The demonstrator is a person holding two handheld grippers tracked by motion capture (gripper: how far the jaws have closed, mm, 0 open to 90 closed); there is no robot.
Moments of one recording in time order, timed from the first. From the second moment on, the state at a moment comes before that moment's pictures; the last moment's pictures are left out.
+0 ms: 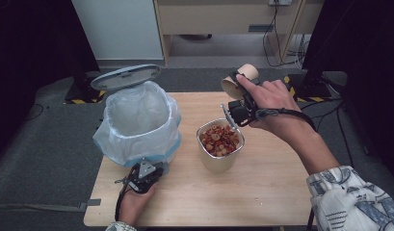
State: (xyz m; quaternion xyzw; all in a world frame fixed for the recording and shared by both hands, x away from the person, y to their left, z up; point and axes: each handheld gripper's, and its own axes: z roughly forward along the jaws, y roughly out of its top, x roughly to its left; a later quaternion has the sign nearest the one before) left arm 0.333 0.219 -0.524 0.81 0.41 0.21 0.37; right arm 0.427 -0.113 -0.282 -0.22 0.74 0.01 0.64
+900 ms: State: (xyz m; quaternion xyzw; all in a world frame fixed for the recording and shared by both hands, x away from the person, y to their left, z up) left arm 0.333 0.218 -0.524 0.81 0.40 0.21 0.37; right arm 0.422 -0.108 -0.275 -0.25 0.72 -0.03 0.65
